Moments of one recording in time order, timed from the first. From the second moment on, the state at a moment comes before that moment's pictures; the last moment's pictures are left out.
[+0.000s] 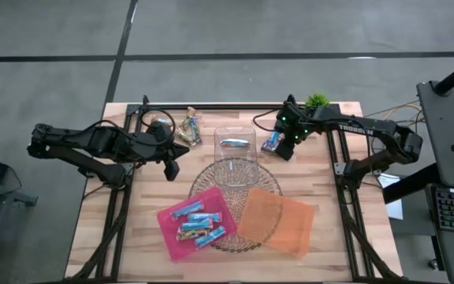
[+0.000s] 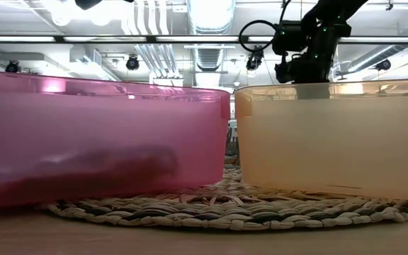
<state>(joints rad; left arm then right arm) -0.17 1.03 1.24 -0.81 -0.44 -0.50 -0.49 1.39 1.00 -0.86 -0.07 0.11</state>
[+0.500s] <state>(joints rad) -0.17 1.03 1.24 -0.81 -0.44 -0.50 -0.49 1.39 1.00 -0.86 -0.08 0.08</state>
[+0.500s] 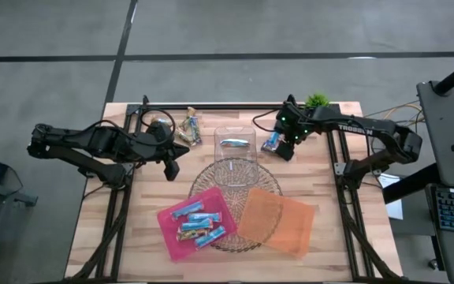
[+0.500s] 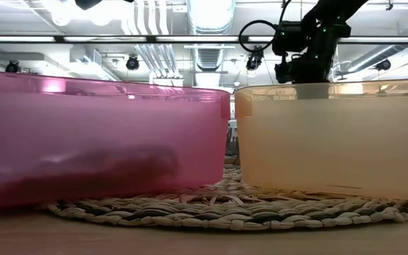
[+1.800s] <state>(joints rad) -0.17 1.03 1.24 -0.82 -0.44 -0.50 -0.49 1.72 1.00 -0.80 -0.10 -0.11</state>
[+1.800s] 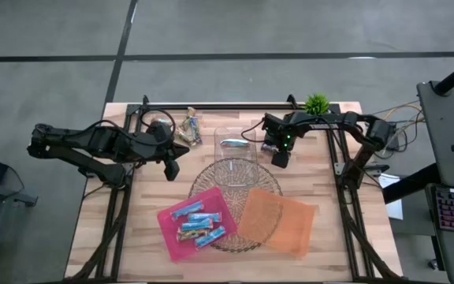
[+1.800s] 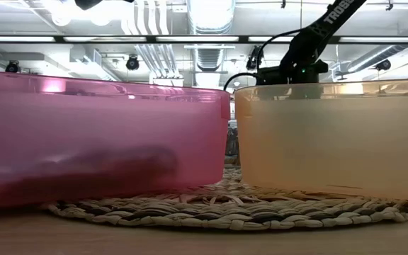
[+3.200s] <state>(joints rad) -0.17 1.03 1.24 -0.82 -0.45 -0.49 -0.49 1.62 1.06 -0.93 -0.11 -0.05</state>
